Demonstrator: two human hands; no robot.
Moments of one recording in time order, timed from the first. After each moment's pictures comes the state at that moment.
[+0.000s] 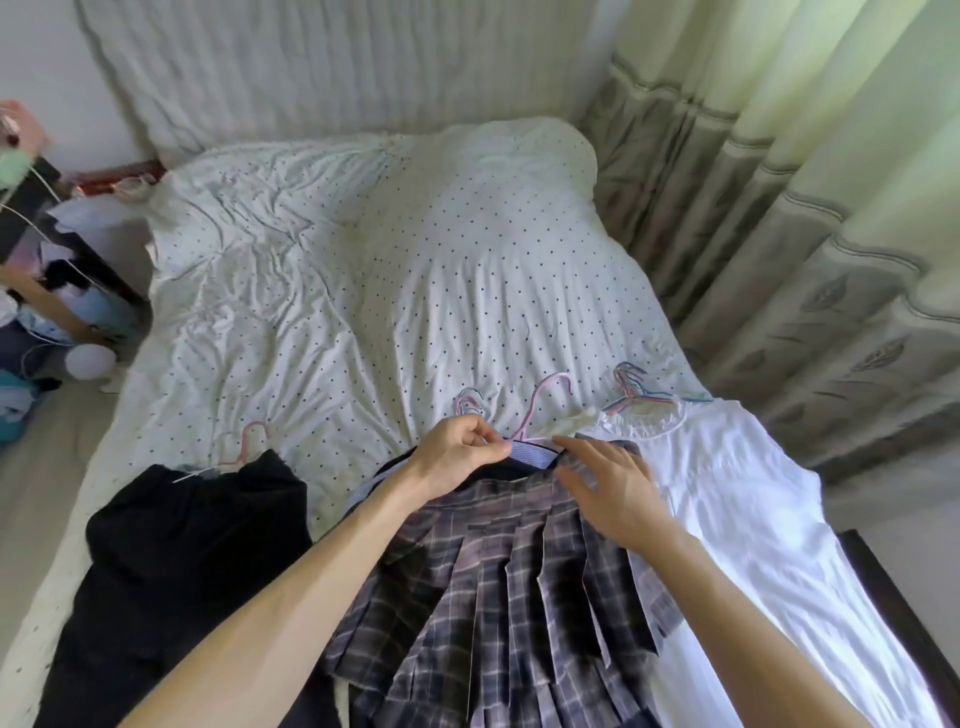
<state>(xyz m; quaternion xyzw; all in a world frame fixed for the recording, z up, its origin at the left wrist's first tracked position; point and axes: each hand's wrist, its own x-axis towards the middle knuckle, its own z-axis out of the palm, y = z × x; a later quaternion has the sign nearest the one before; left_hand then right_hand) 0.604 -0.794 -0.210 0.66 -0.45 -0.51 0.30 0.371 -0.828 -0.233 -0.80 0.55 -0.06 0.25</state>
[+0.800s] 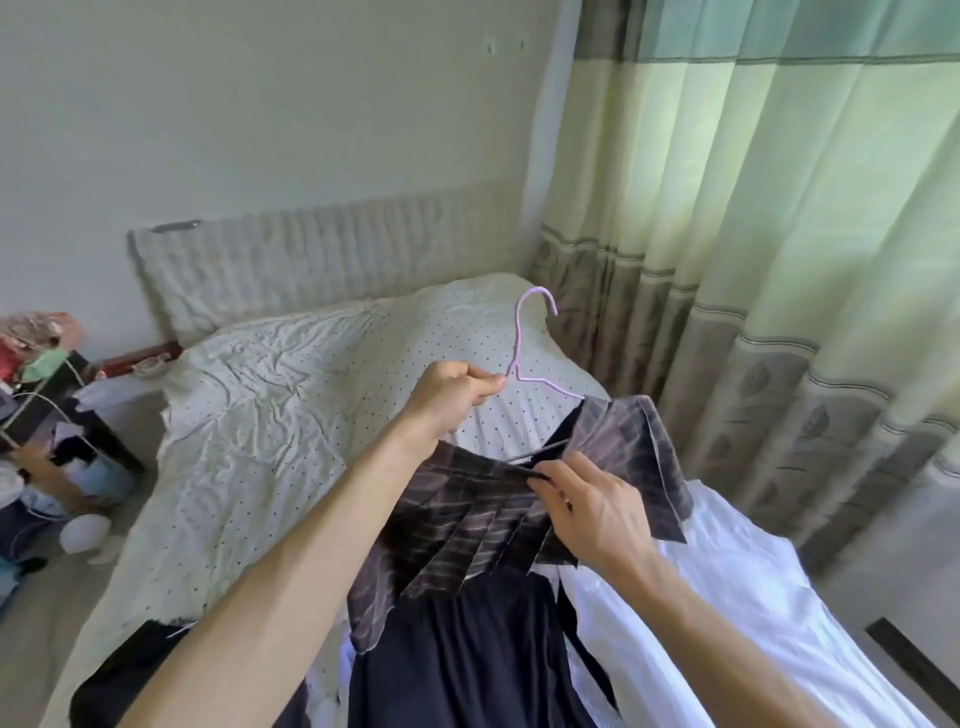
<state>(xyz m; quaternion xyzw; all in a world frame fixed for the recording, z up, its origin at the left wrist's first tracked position) 0.558 -0.820 -0.005 0.64 -0.49 -0.41 0.42 0.361 -0.803 -0.133 -0.82 0.43 -0.37 -0.05</state>
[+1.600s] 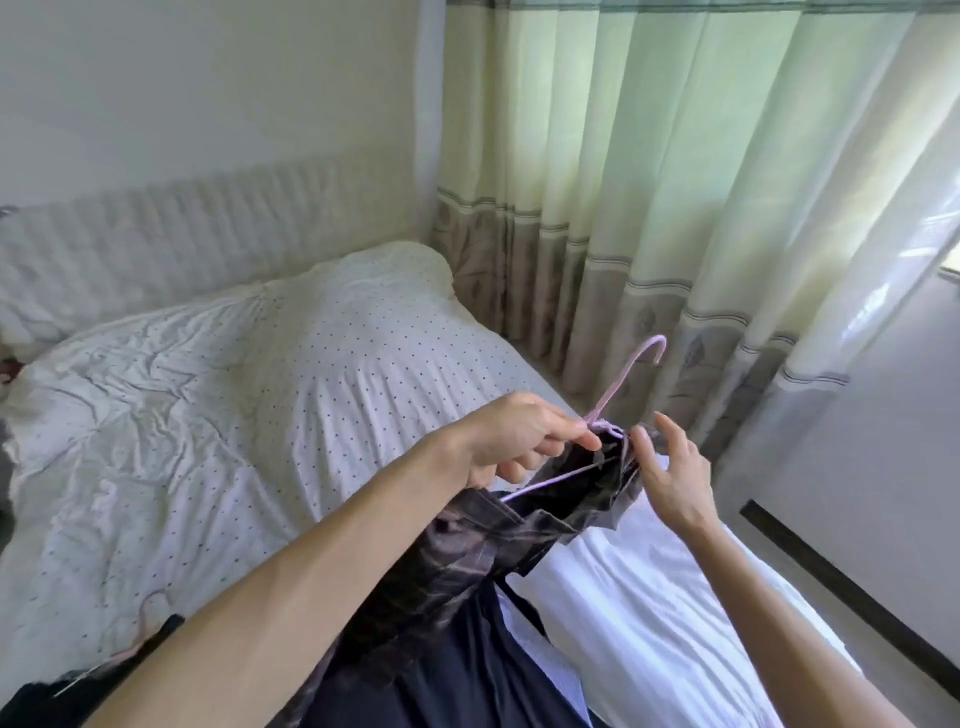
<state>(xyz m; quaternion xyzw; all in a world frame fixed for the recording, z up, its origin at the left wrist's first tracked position) 0.414 -0.795 -0.013 0.47 -0.61 -0.62 0.15 0.183 -0.799 -0.163 -0.53 0.73 -0.37 0.22</state>
